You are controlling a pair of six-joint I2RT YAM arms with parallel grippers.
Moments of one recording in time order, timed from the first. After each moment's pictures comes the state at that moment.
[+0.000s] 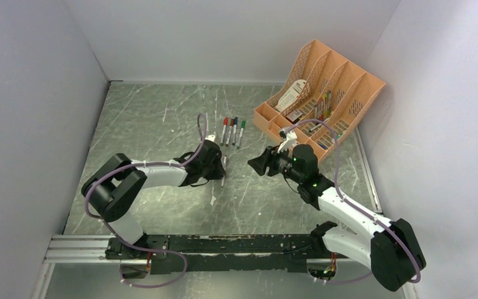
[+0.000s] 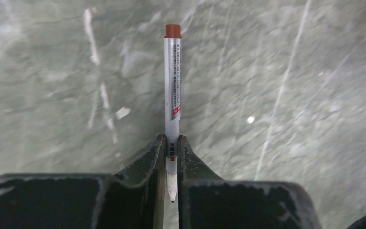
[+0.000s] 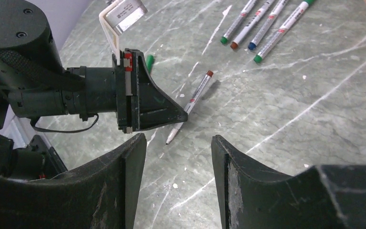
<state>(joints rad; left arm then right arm) -0.76 1.65 0.76 0.06 -0.07 -0.70 0.52 1.03 0.45 0.30 -0.29 0.45</state>
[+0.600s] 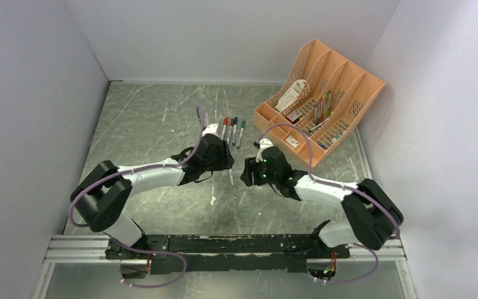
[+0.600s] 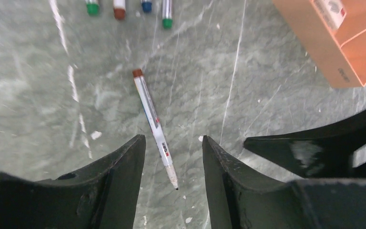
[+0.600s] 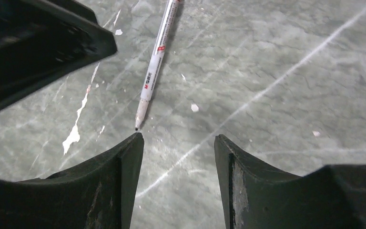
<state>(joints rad) -0.81 1.59 0.82 0.10 -0.16 -0.74 0.67 1.33 0.51 0.18 -0.07 0.38</state>
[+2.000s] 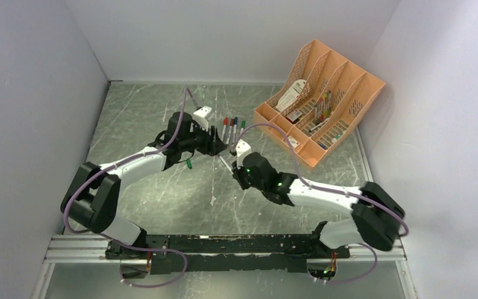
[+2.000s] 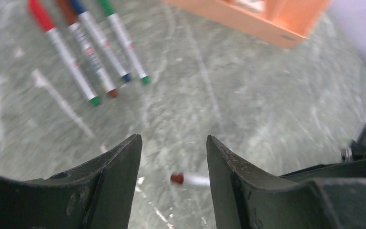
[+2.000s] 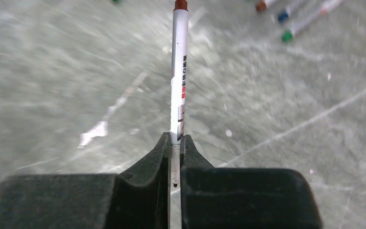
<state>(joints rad) -0.51 1.52 0.87 0.16 0.33 -0.25 0.96 1.39 0.66 0.09 0.21 0.17</state>
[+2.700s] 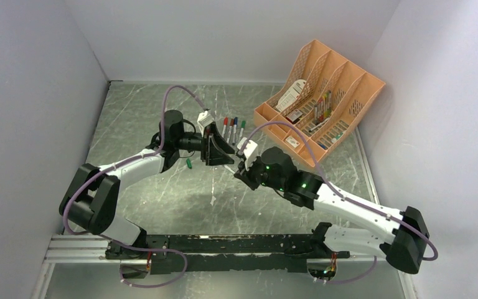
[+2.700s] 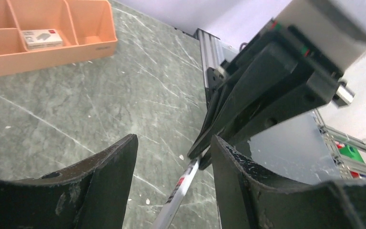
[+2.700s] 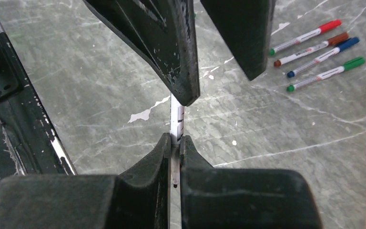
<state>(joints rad) -0.49 1.50 0.81 0.58 1.13 -0.37 0.95 1.07 0.73 -0.12 -0.04 -0.03</state>
